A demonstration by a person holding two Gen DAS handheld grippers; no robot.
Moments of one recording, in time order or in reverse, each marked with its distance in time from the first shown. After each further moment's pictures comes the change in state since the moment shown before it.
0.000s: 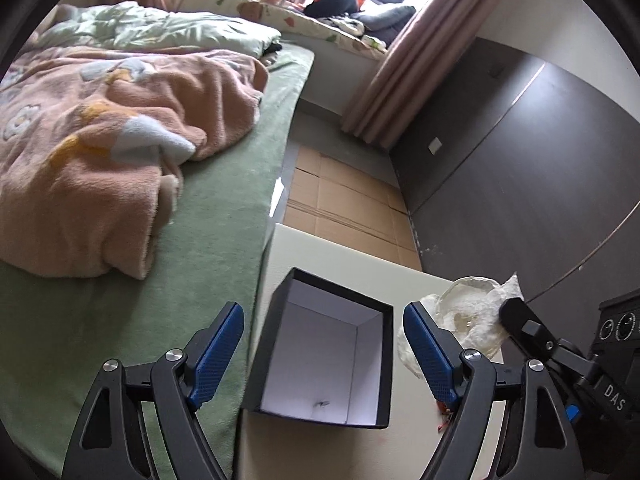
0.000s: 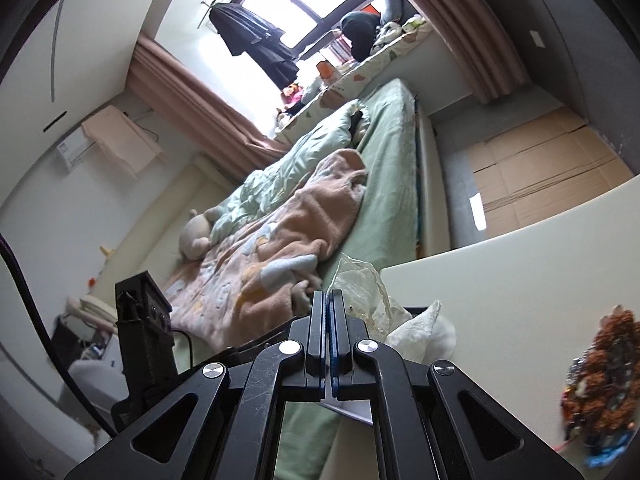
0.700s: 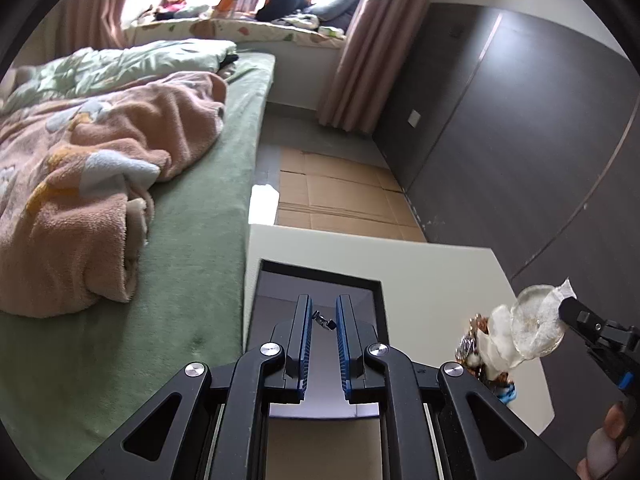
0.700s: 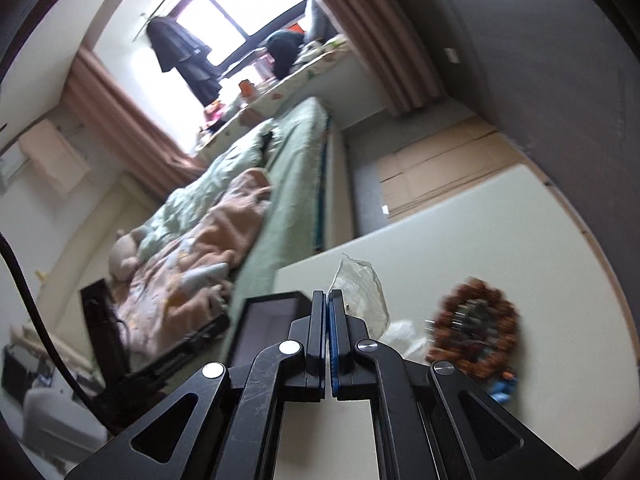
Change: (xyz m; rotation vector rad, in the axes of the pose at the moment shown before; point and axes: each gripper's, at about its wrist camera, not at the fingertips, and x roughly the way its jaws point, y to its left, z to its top) left arm 0.019 -0.032 -0.012 0.206 0.011 0.025; right arm -0.085 -0.029 -0.002 0.049 -0.046 -0.309
